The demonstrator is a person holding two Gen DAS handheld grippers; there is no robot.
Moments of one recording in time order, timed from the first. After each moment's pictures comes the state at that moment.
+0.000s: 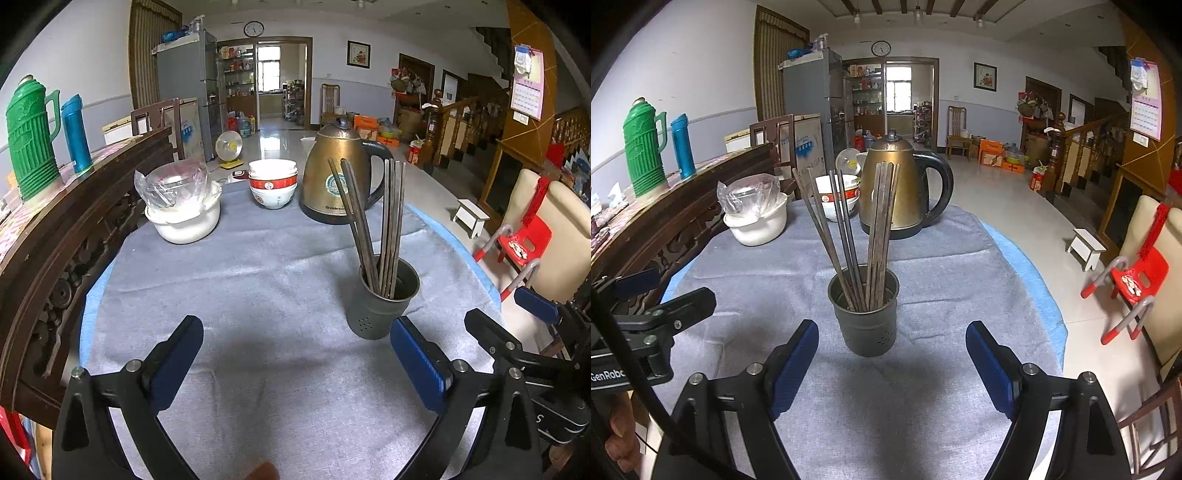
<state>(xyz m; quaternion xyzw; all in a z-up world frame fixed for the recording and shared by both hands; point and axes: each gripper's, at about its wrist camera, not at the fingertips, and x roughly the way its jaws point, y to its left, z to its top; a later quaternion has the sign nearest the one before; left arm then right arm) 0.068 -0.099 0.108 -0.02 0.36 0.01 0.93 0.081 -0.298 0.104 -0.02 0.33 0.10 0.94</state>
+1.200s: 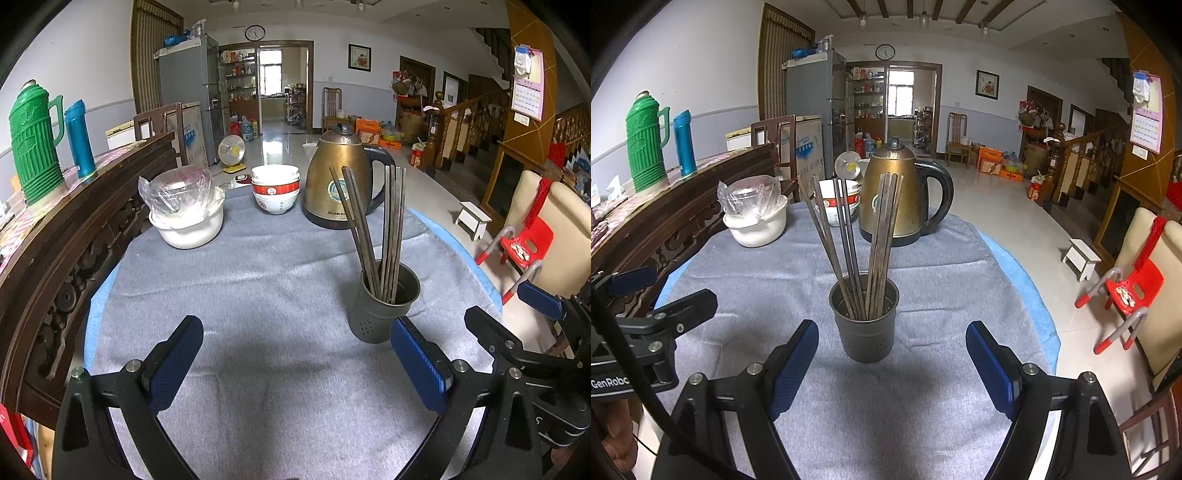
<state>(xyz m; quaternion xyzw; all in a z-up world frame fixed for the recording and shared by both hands) 0.067 -0.100 0.112 -0.01 0.35 0.02 0.94 0.077 -0.292 0.113 -0.04 0.32 0.10 0.94</state>
